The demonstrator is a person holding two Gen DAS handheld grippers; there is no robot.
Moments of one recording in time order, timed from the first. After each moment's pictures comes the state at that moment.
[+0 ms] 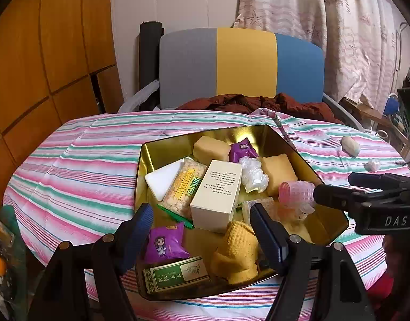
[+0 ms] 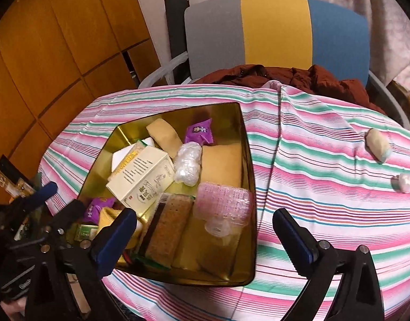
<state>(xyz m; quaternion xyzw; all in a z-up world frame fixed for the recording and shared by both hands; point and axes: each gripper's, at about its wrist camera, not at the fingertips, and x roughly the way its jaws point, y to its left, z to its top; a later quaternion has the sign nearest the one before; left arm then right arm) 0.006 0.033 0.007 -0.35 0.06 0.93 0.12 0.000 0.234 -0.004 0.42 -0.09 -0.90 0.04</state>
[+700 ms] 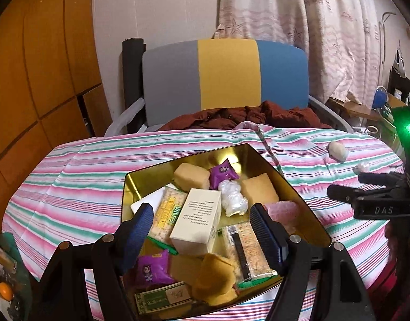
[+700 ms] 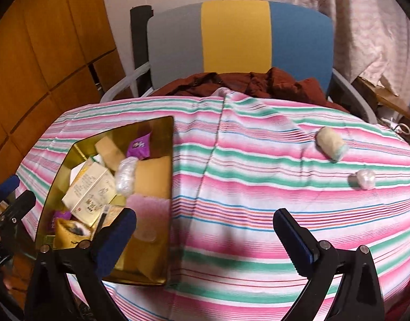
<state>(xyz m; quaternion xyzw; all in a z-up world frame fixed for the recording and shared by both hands) -0.001 0.066 0.034 -0.32 0.09 0.93 0.15 0.011 0.302 0.006 0.41 -0.08 -0.91 -0.06</state>
